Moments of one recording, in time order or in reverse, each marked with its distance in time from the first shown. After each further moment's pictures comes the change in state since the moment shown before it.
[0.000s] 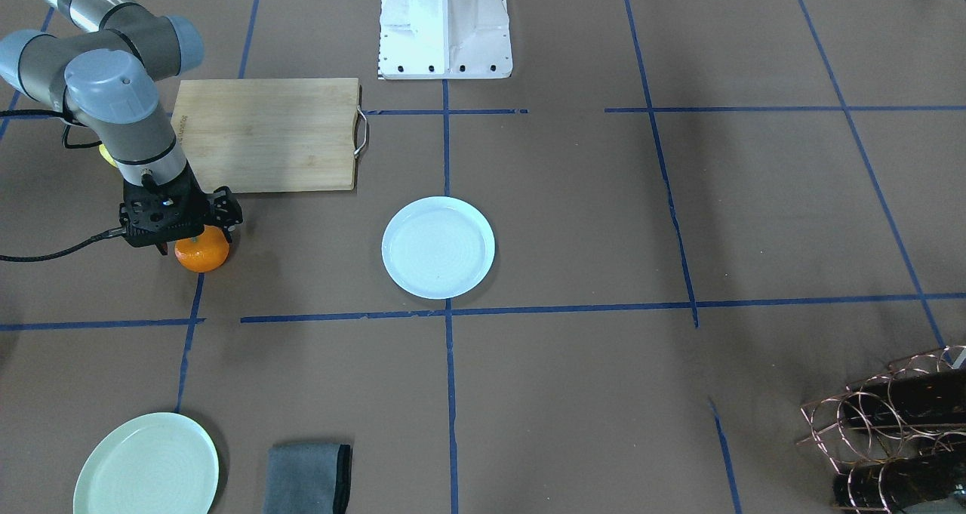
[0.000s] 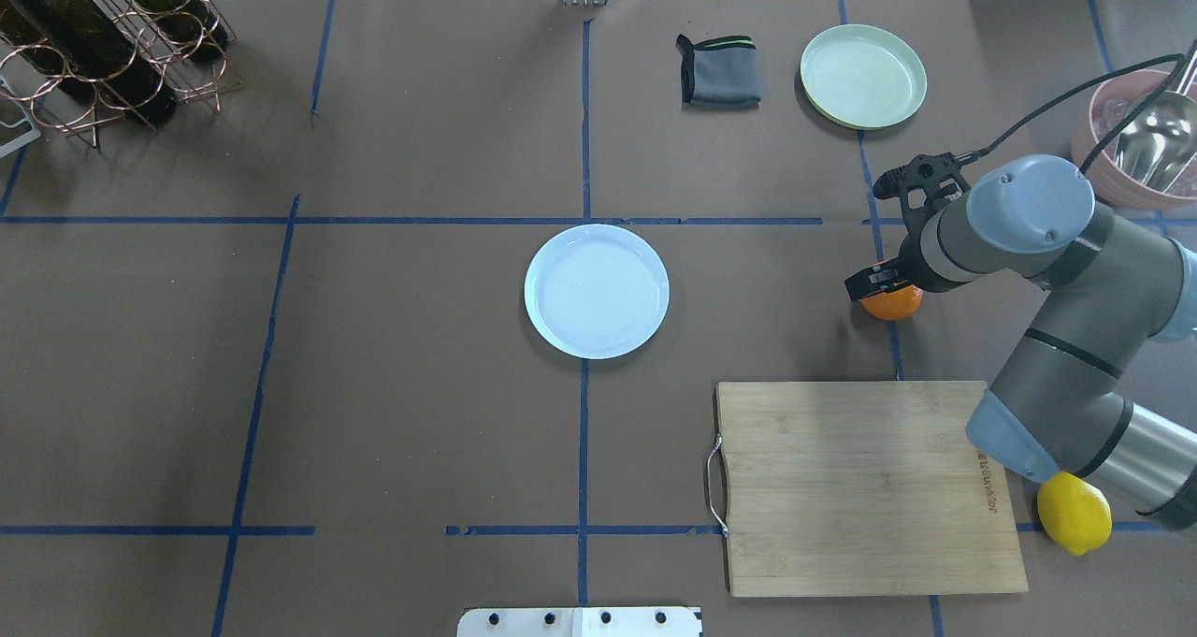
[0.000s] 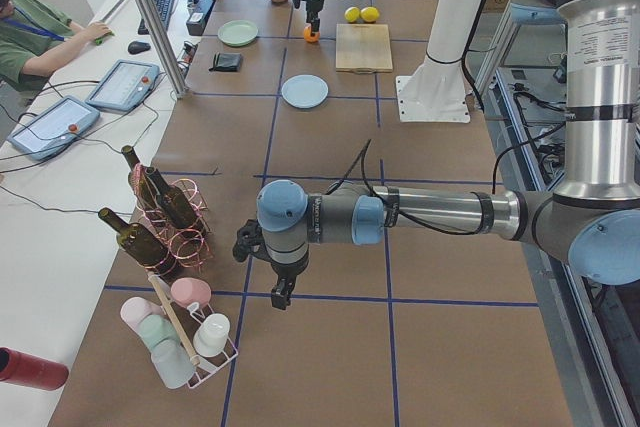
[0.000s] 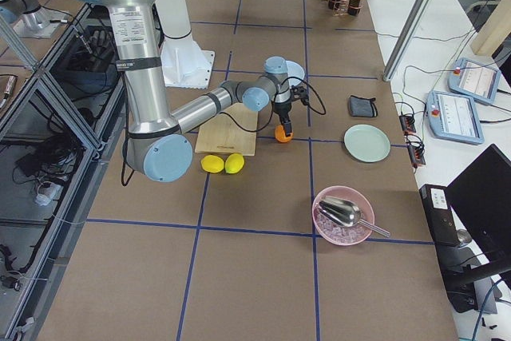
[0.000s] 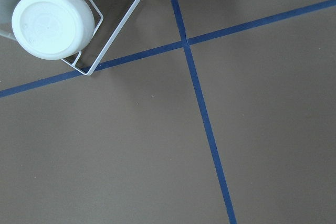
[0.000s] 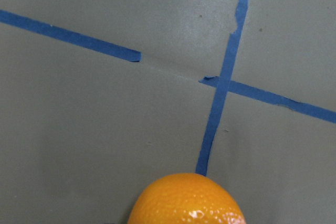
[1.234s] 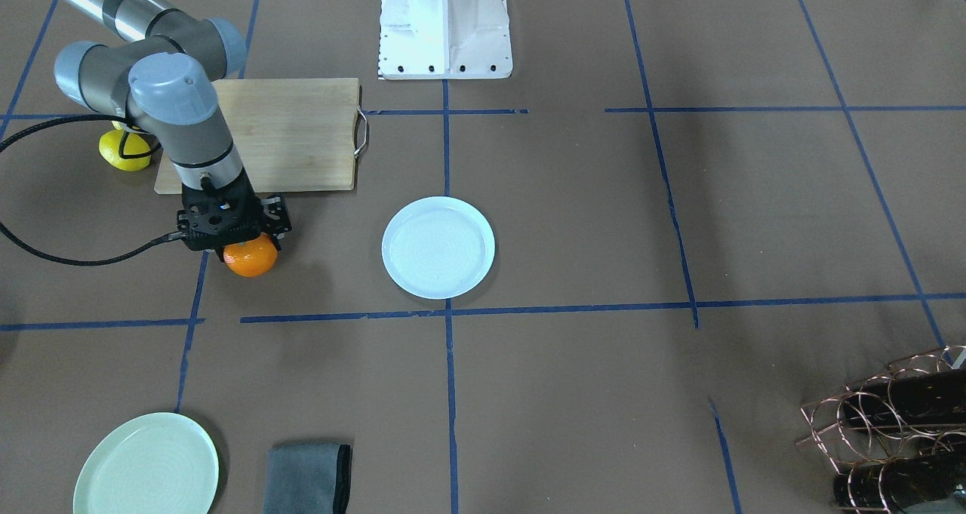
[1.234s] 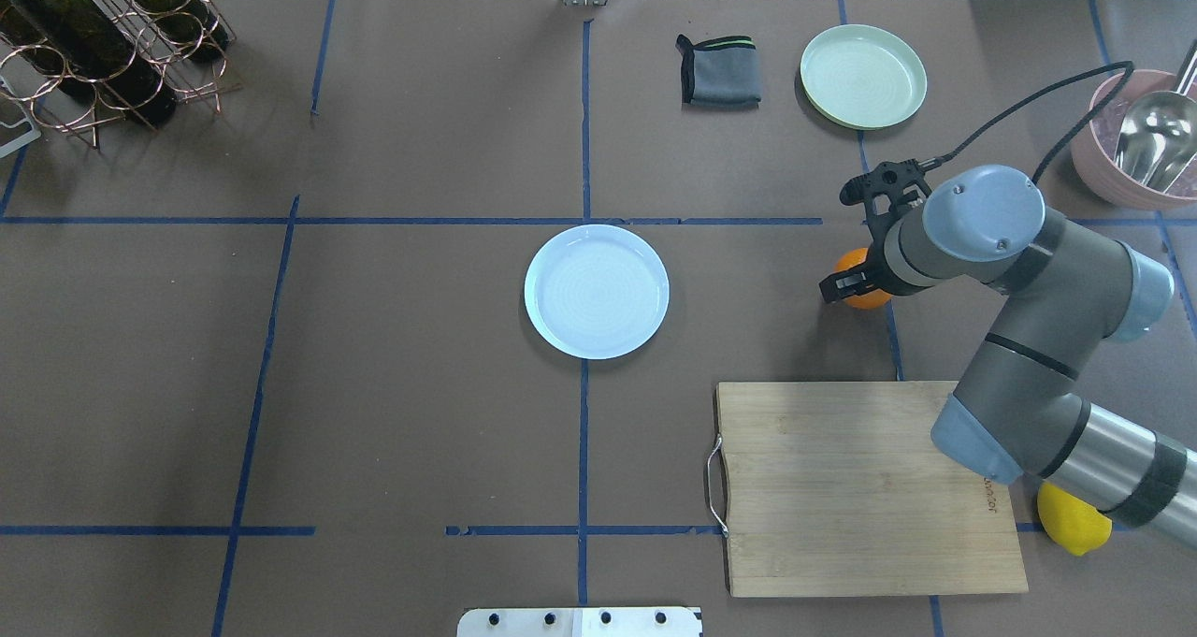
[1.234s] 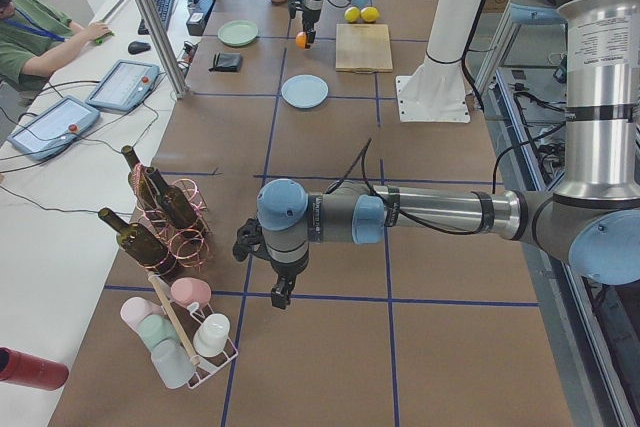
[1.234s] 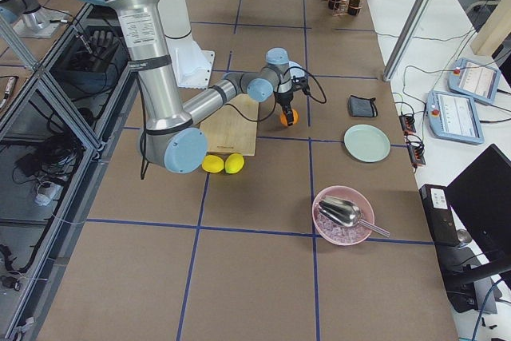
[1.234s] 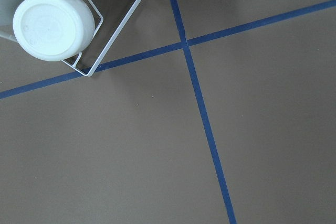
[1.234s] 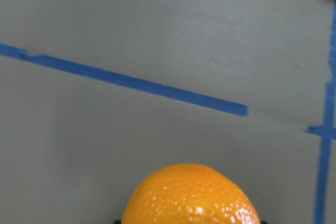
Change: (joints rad) left arm -0.002 0.001 -0.004 0.000 0.000 0.000; right arm -0.059 0.216 -0.057 -0.055 -0.026 0.144
